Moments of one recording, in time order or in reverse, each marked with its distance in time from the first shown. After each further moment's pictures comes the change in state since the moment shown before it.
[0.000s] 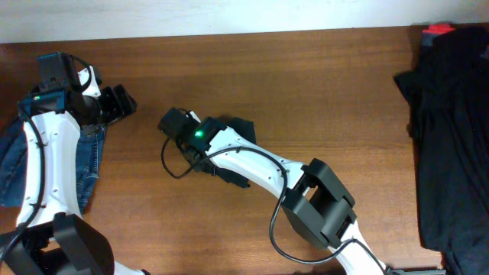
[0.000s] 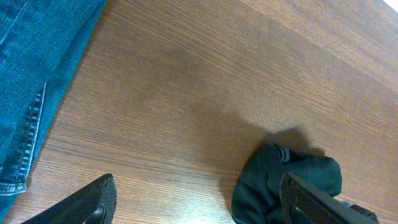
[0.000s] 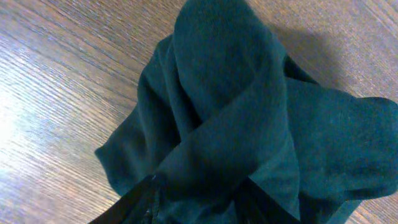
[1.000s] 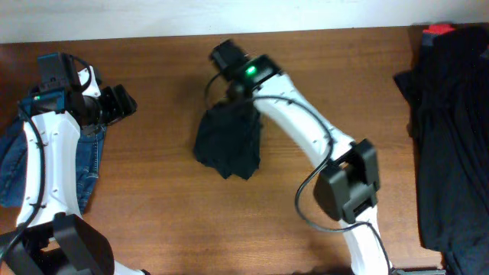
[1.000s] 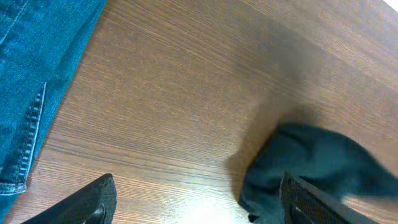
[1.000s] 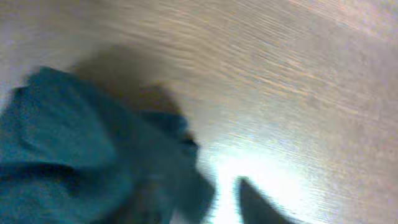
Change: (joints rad) left arm 0.000 0.000 0.000 0.000 0.000 0.000; right arm -0.325 0.000 0.280 -0.258 0.009 -0.004
